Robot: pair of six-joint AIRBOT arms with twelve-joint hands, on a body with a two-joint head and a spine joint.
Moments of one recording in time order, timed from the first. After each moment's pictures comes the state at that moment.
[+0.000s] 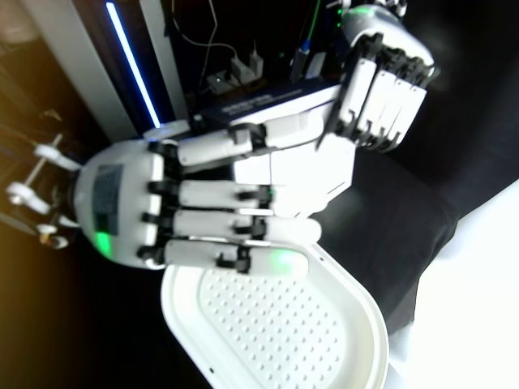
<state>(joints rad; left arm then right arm) 0.20 -1.18 1.30 0.08 -0.68 0.94 -0.50 -1.21 1.43 0.14 1.18 -0.45</state>
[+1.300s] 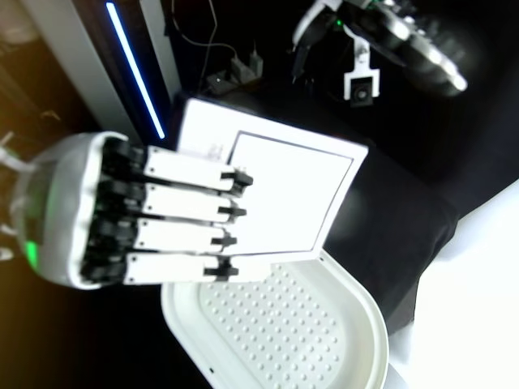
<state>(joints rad) 0.46 -1.04 1.19 -0.01 -1.09 0.83 -0.49 -1.09 1.42 0.10 1.20 -0.52</state>
